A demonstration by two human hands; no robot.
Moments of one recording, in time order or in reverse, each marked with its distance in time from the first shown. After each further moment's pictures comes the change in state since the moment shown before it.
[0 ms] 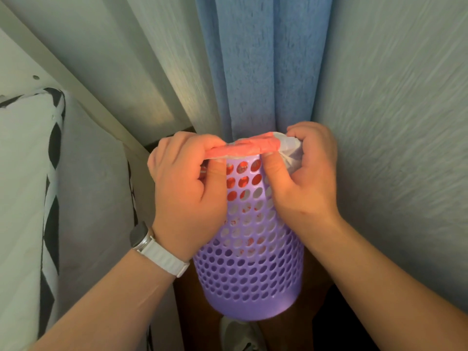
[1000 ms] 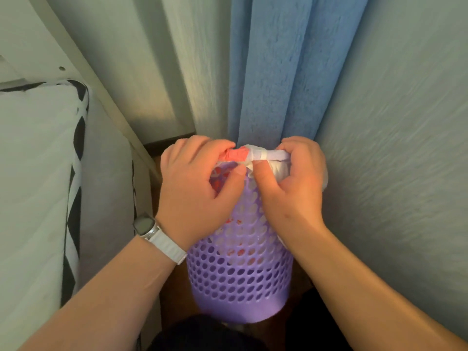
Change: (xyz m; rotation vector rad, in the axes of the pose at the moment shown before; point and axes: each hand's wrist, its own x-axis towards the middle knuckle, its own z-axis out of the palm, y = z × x) left_hand 0.014 -0.009 -0.021 0.023 -0.011 -0.012; right_hand 0.017 -0.046 0.010 -0.113 -0.083 0.028
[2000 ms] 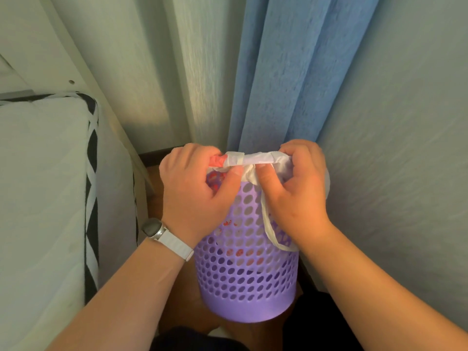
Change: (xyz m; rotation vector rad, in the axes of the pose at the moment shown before) left_hand 0.009 -0.016 -0.009 -0.106 0.146 -0.080; right_hand 0.017 -0.023 -0.002 -0.072 -0.019 -0.107
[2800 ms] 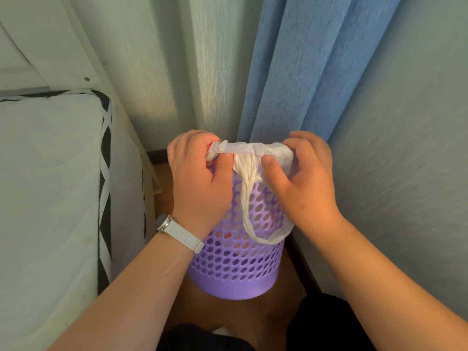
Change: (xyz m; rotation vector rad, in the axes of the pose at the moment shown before) left_hand 0.008 -0.003 -0.001 -0.070 0.111 -0.126; right_hand 0.011 0.007 0.003 -0.057 -0.087 -0.064
